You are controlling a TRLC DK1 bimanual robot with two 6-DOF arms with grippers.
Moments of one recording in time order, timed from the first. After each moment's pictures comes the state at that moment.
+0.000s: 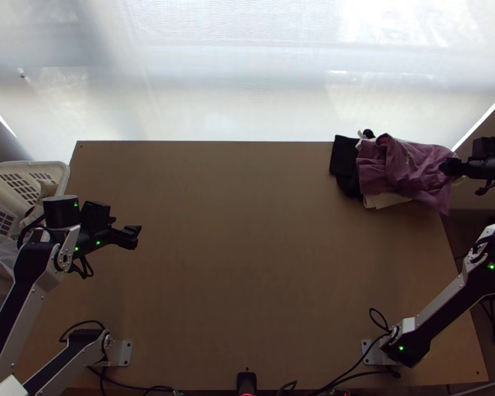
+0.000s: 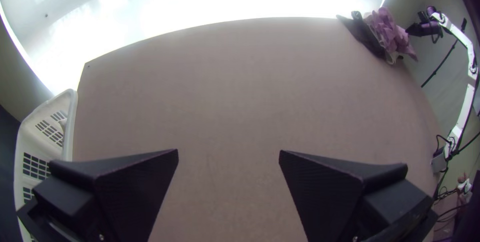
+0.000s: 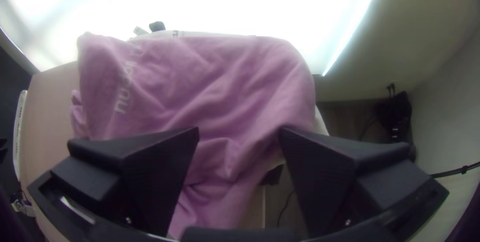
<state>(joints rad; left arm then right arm) 0.04 1.01 0.85 -0.64 0.22 0.24 -0.57 2.09 1.96 -0.85 -0.38 -0.45</state>
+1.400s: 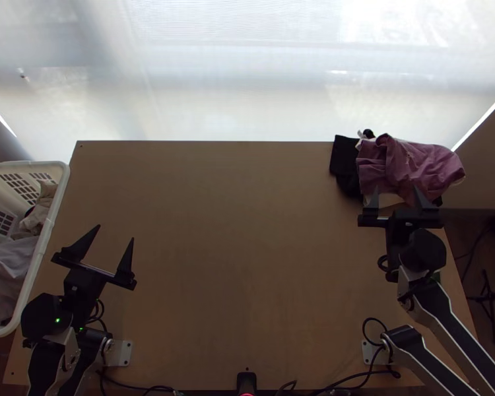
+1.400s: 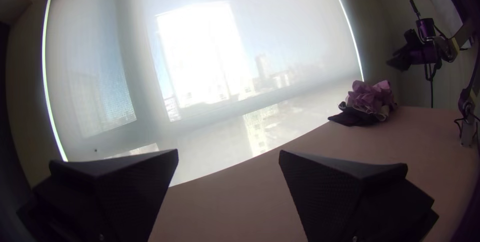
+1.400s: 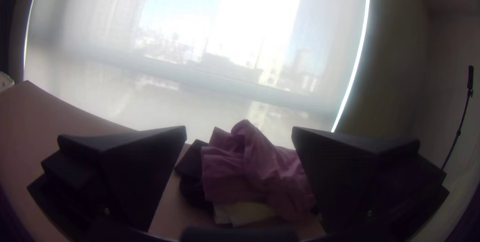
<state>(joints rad) -0.17 0.10 0.29 -0.08 0.07 0.27 0.29 0.83 0.45 0.41 0.44 -0.25</state>
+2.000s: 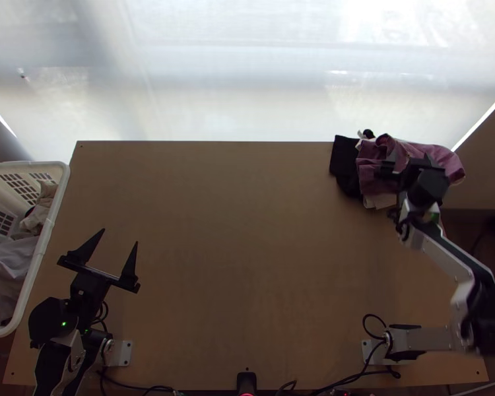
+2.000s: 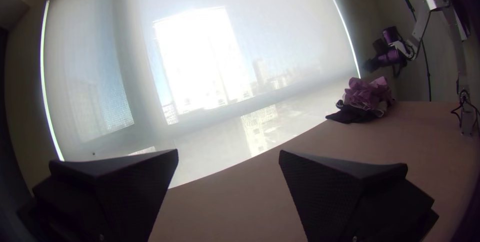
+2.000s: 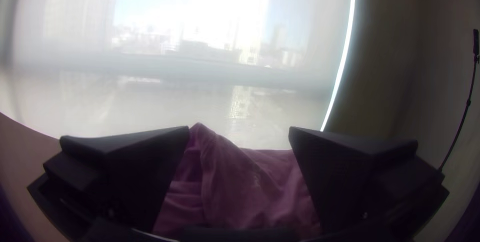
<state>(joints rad) -0.20 0.03 0.21 -0.04 0.07 0.30 -0.04 1.49 0.78 0.68 0.25 -0.14</state>
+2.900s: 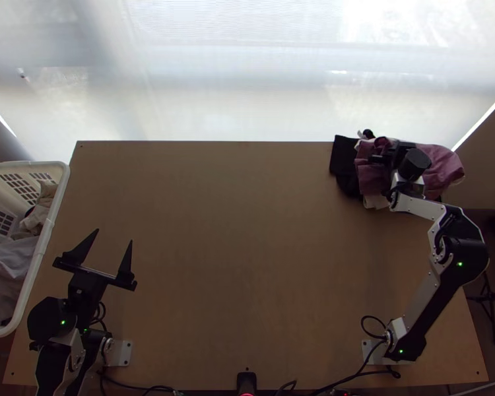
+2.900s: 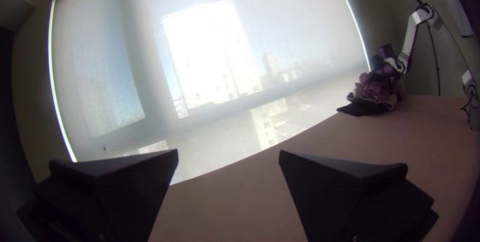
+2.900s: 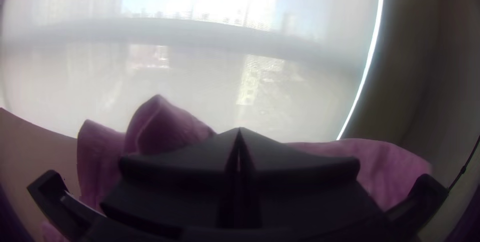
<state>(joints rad) -0.13 0.02 0.21 -0.07 0.07 0.31 -0.12 2.03 1.16 0.77 0.13 -0.14</state>
